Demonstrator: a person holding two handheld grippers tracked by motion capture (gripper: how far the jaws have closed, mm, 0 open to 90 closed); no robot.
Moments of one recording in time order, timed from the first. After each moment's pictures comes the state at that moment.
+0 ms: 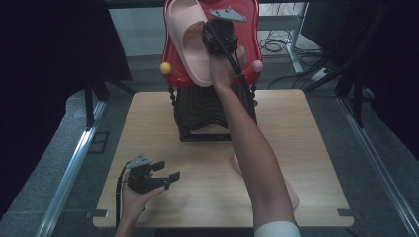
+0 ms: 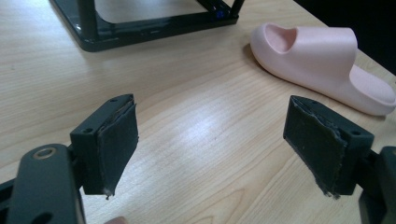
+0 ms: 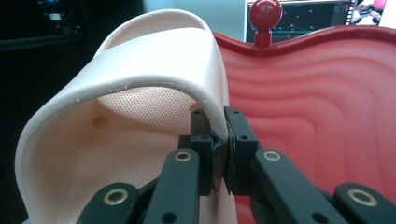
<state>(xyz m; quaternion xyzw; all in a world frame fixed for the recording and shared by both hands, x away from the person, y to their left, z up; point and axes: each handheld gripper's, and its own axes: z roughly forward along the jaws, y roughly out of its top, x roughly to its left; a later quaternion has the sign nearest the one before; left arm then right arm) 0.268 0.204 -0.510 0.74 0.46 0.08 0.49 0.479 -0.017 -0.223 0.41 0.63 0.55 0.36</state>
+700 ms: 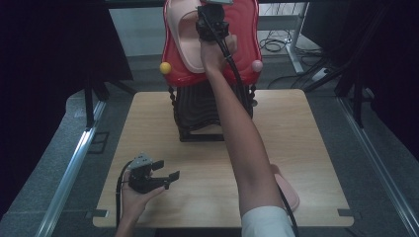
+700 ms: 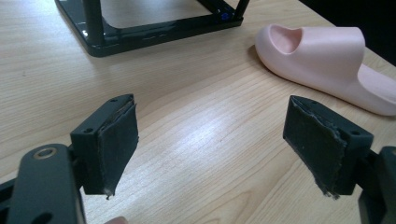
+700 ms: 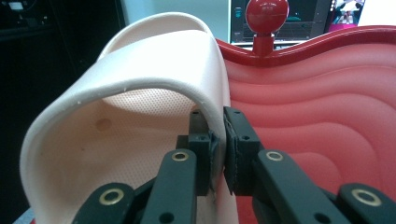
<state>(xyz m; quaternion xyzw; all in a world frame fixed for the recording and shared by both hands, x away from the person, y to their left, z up) 0.267 0.204 -0.508 0.74 0.46 0.10 0.49 0.521 0.007 -0.214 0.45 0.63 0.52 0.36</state>
